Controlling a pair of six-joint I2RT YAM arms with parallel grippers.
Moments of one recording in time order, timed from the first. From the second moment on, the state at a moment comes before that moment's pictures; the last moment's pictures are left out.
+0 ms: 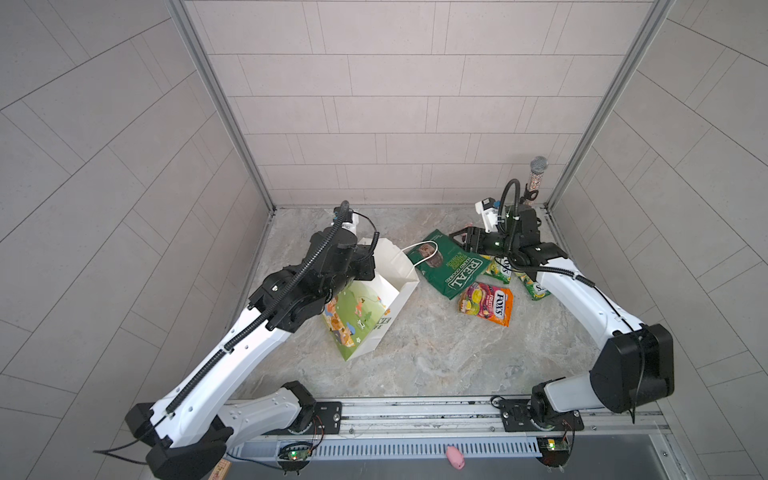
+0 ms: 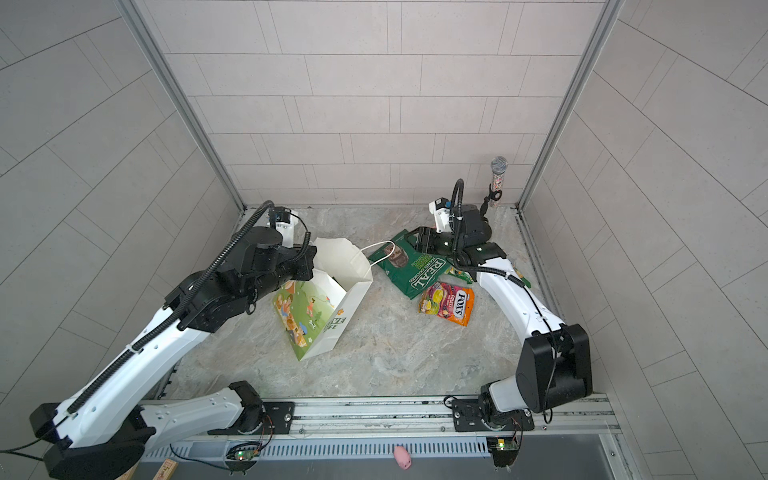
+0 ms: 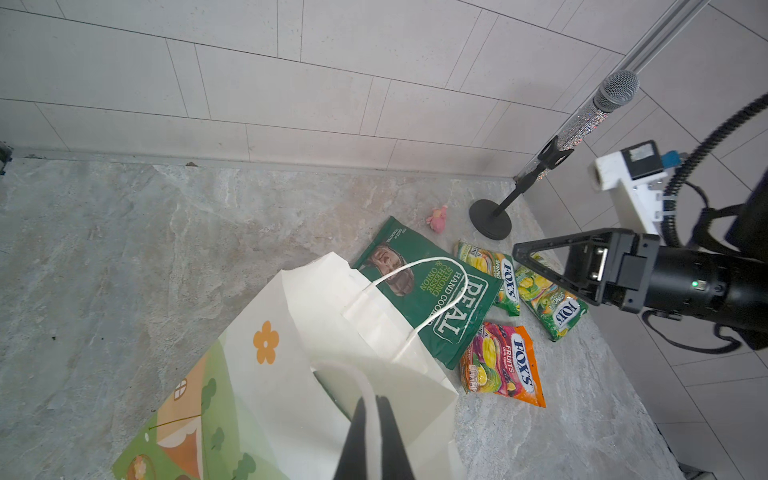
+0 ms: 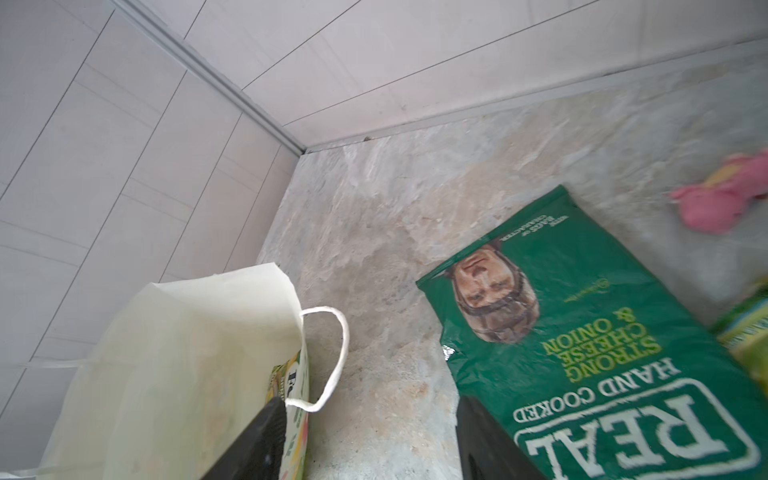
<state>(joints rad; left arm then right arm) -0.70 1.09 1.38 -0.82 -0.25 -0.49 0.21 1.47 1.20 -0.29 -0.58 0.44</state>
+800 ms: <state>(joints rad) -0.52 1.21 1.40 -0.75 -0.10 -0.42 0.32 1.49 1.09 -0.22 -0.51 0.49</state>
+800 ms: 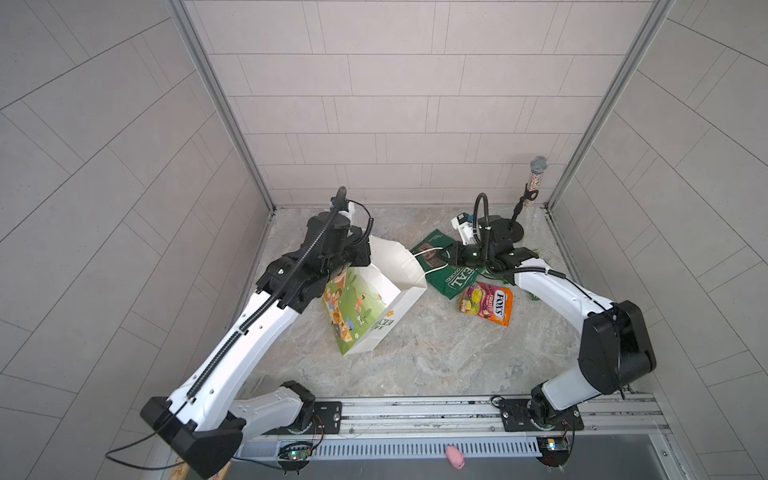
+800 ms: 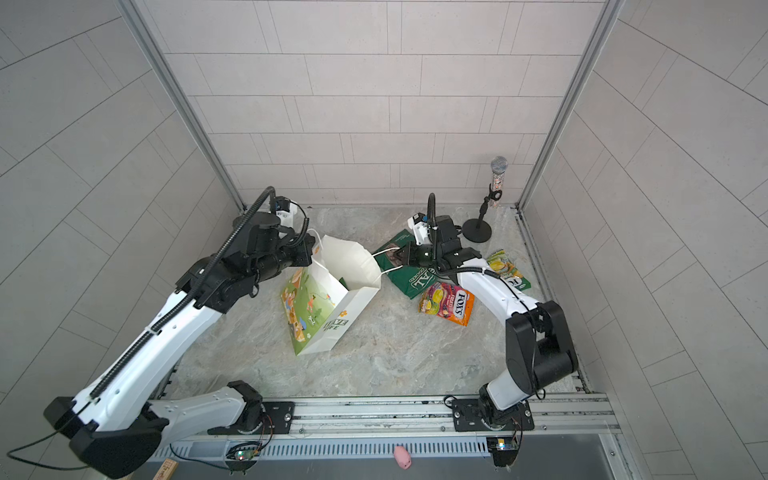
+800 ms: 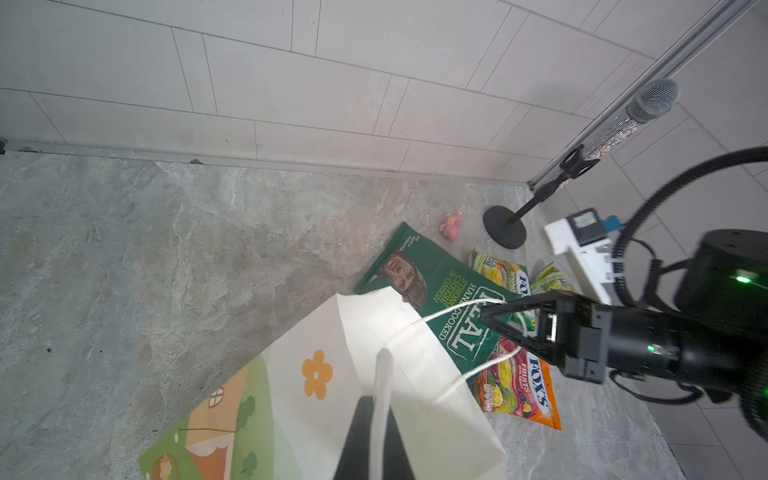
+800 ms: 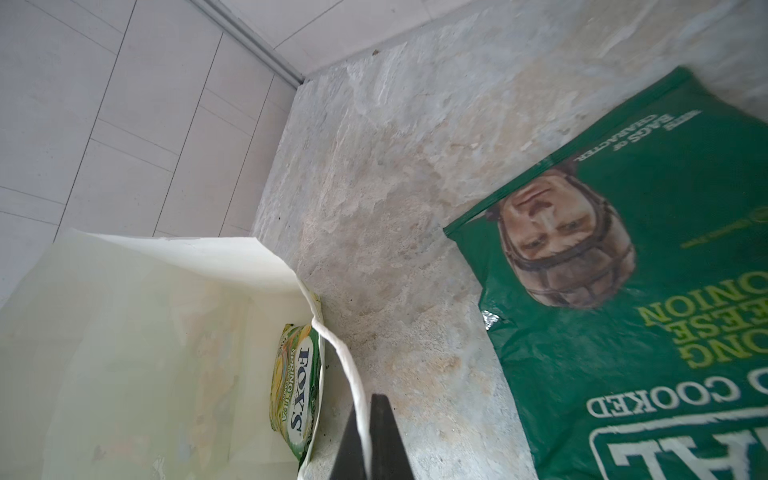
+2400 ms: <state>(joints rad) -0.70 1.28 1.38 -0.76 0.15 -0.39 0.74 0.86 0.50 -0.14 0.13 0.72</state>
